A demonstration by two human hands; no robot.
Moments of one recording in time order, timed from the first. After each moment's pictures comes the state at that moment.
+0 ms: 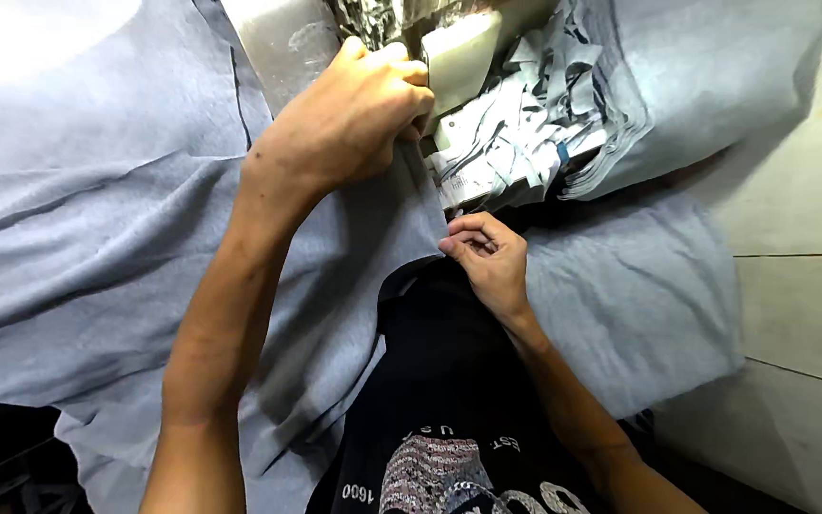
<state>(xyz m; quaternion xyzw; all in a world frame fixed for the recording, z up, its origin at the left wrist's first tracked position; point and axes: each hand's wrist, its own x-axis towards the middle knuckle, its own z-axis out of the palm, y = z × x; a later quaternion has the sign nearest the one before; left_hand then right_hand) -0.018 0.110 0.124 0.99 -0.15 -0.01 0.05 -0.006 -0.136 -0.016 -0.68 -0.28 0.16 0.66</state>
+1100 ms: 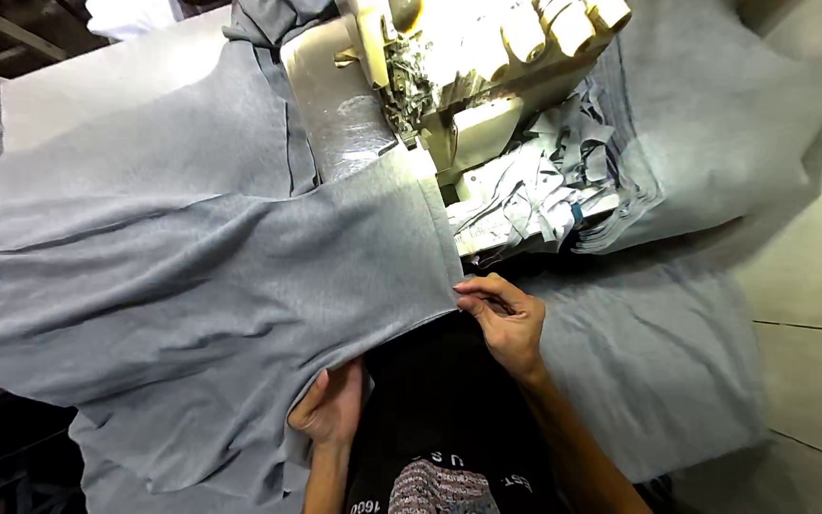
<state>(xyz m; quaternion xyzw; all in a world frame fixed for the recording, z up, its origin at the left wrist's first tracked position) -0.238 -0.030 -0.047 0.20 0.18 0.48 0.83 -0.008 -0.138 -0.022 -0.61 -0.34 0.14 0.70</state>
